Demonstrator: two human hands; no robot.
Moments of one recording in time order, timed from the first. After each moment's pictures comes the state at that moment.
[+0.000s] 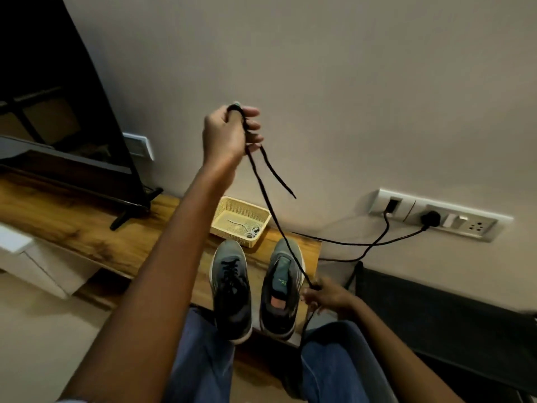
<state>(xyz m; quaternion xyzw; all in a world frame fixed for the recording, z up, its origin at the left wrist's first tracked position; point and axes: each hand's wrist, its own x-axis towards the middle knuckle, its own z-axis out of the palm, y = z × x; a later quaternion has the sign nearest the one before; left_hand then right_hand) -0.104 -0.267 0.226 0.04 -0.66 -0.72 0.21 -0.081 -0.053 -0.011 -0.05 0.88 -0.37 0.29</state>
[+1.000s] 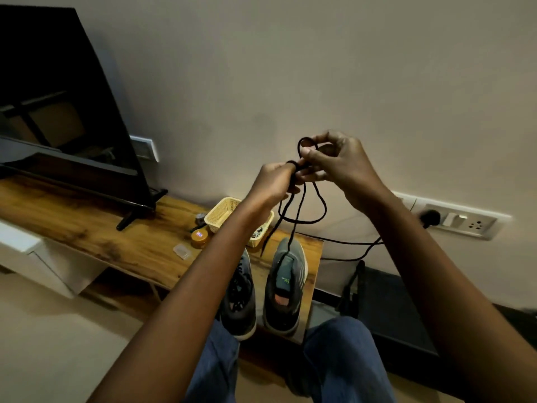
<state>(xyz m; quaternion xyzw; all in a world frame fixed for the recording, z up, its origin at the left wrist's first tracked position) -0.081 -0.224 0.188 0.01 -0.75 -0.66 0.02 -0.094 -0.096 0.215 -0.17 0.75 -0.64 -0.03</state>
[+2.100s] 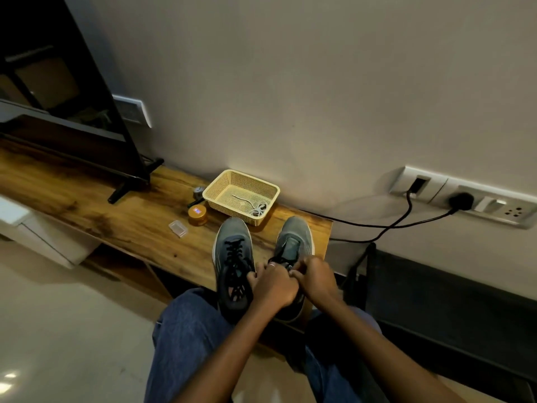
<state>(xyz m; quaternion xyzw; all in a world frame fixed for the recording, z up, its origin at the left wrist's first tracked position) -0.061 -0.206 -0.026 0.09 -0.95 -0.23 -0.19 -0.089 -0.104 -0.051 -0.03 0.95 -0.29 0.08</state>
